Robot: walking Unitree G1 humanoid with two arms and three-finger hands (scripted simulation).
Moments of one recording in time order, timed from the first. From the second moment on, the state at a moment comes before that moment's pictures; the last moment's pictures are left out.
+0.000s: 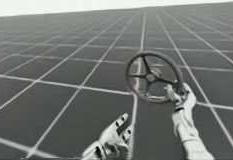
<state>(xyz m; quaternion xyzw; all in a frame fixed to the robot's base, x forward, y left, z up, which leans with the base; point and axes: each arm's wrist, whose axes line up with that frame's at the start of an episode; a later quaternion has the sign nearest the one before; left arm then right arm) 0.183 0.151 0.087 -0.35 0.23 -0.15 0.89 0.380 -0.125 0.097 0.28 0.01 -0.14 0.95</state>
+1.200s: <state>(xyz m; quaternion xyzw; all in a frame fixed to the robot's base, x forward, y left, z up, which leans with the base) 0.185 0.150 0.084 -0.36 0.23 -0.15 0.89 0.380 -0.130 0.096 0.27 0.01 -0.15 0.95</state>
